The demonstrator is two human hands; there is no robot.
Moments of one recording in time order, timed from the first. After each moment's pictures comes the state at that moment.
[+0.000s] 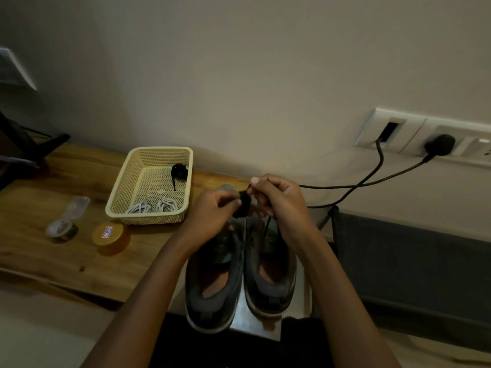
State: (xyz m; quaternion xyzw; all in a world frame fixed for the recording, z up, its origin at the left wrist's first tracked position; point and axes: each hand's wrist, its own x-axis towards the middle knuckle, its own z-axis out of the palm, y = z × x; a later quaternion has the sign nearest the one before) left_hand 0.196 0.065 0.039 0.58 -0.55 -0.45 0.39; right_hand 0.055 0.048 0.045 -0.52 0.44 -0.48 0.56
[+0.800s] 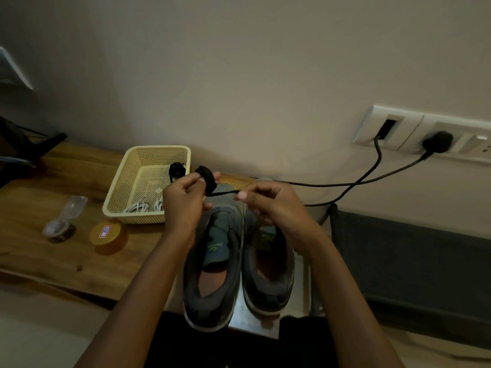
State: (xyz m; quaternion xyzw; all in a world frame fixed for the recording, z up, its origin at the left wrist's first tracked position) left_hand 0.205 0.059 0.034 0.60 -0.38 -0.39 0.58; right_hand 0.047 0.053 0.051 -0.60 0.43 -0.37 0.56
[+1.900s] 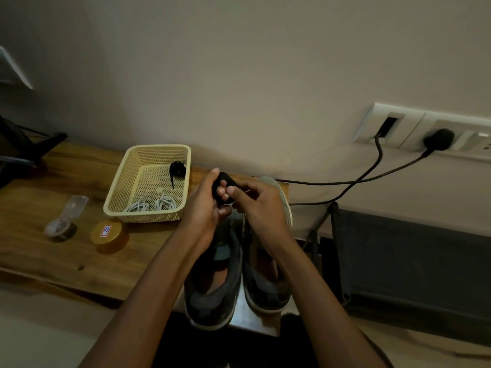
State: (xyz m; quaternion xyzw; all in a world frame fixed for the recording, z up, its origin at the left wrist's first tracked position) left_hand 0.184 0.055 0.040 0.47 -0.23 -0.61 0.60; right_hand 0.084 0.054 0.031 -0.59 0.49 -0.47 0.43
